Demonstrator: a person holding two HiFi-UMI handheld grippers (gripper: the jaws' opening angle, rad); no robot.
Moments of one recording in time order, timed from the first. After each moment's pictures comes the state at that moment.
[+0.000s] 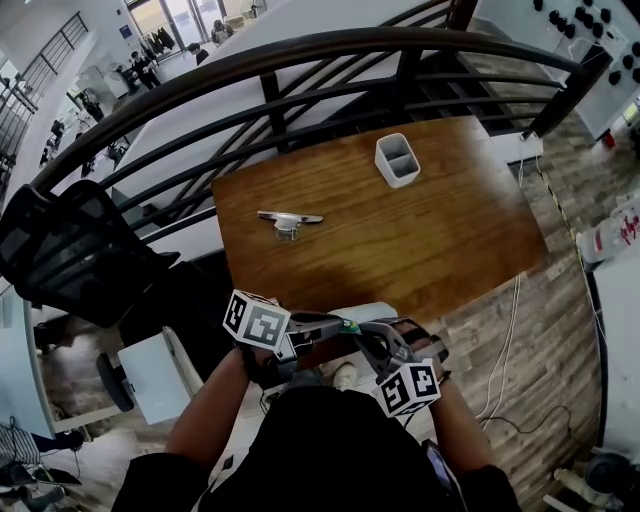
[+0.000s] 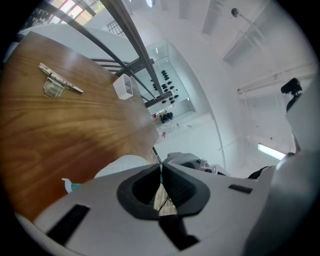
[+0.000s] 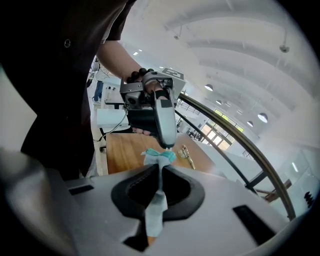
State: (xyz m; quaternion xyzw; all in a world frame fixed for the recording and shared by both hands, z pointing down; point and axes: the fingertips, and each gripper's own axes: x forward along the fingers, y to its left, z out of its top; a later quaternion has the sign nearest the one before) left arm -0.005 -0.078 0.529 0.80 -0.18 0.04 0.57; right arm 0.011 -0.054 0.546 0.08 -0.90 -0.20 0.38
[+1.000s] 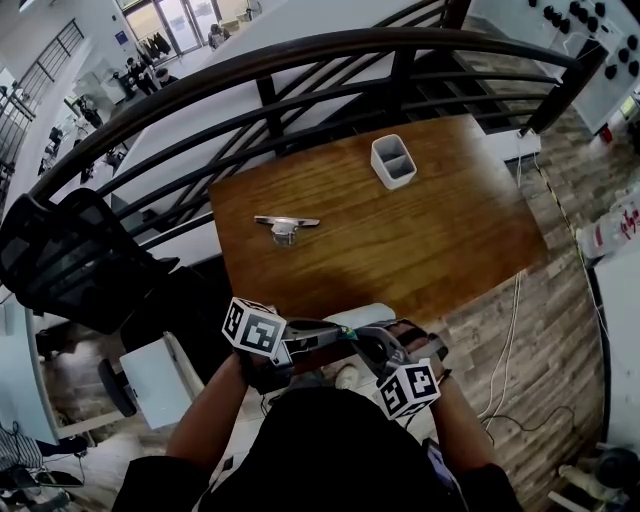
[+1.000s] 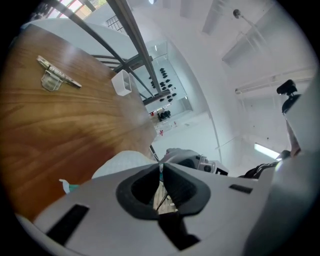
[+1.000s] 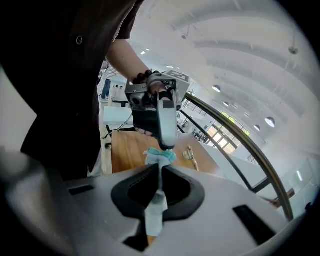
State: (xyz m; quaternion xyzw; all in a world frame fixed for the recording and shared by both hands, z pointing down) left arm -0.003 -0.071 0.535 0.80 -0.16 0.04 0.57; right arm 0.010 -0.048 0.551 0.05 -0.89 -0.22 0.39
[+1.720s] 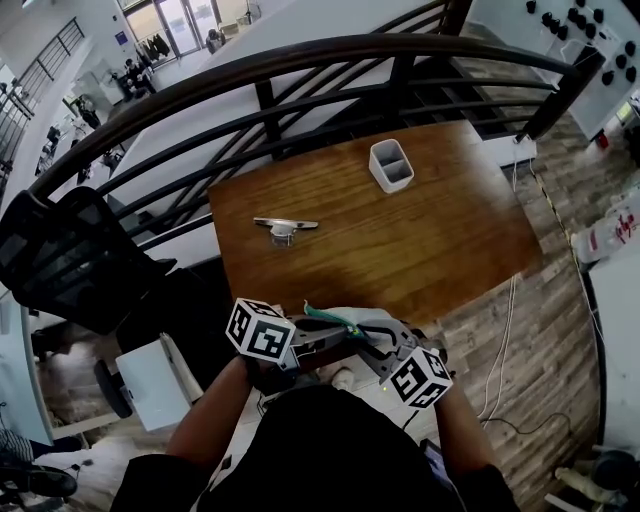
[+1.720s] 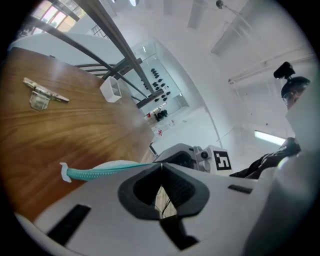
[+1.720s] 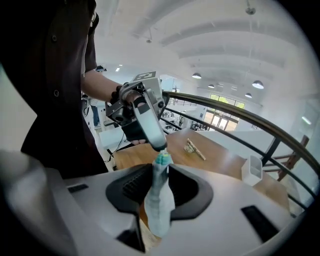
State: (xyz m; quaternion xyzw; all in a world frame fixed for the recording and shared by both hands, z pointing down) left arm 0.008 -0.074 0.514 0.84 -0.17 0.05 0.52; right arm 0.016 -0.056 0.534 0.08 -0.93 -0.04 0.36
